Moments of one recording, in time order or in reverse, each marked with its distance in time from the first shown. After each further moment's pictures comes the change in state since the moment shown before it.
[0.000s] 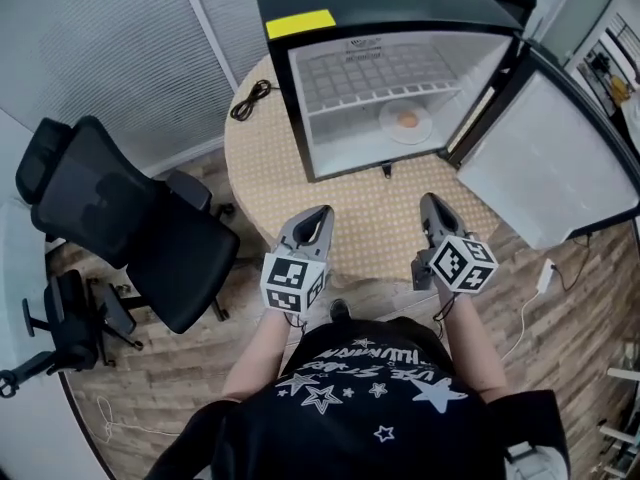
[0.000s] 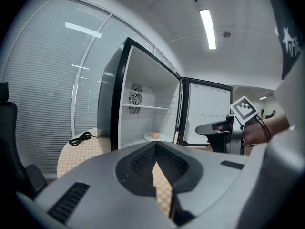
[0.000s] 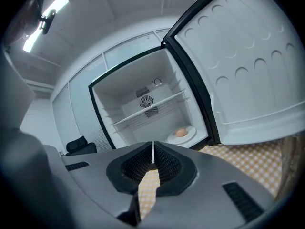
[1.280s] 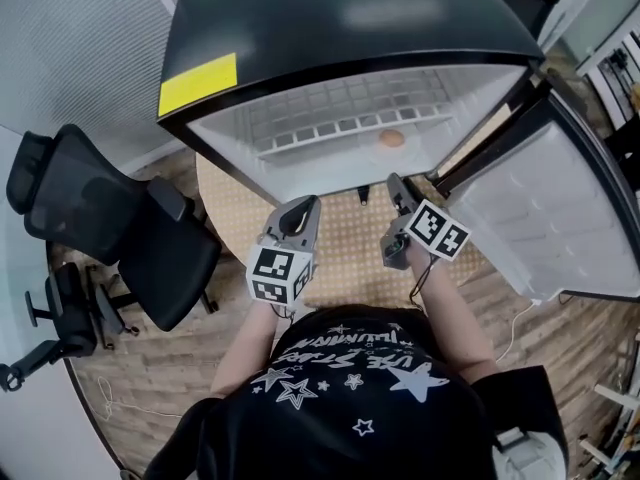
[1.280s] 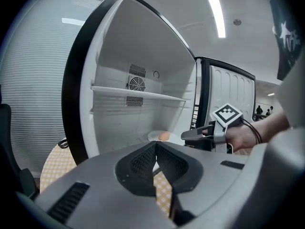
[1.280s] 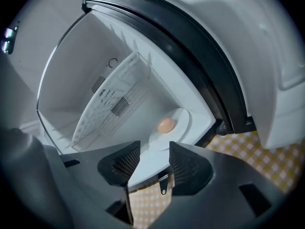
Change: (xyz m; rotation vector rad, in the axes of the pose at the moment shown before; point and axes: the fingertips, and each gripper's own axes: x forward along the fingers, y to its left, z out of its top) left arm 0.135 0.015 0.009 0.000 0.093 0.072; right arm 0.149 -0.105 -0.001 0.351 0.152 0.005
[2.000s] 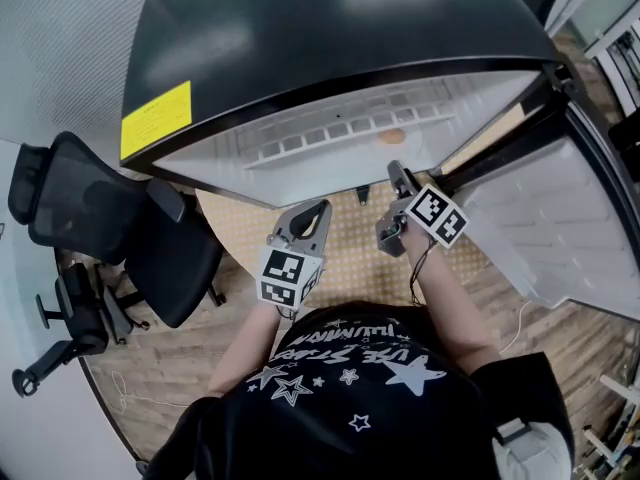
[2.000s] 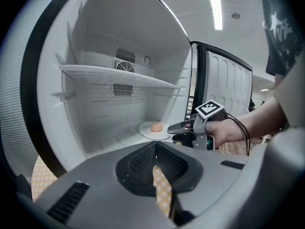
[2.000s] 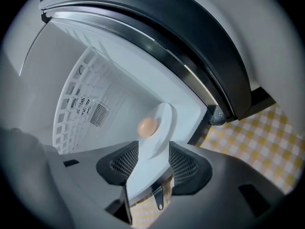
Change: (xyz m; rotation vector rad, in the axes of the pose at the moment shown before) left arm 0.035 -0.020 -0.022 0.043 0.118 -0.079; right arm 0.040 -0.044 0.001 0.223 -0.013 -0.069
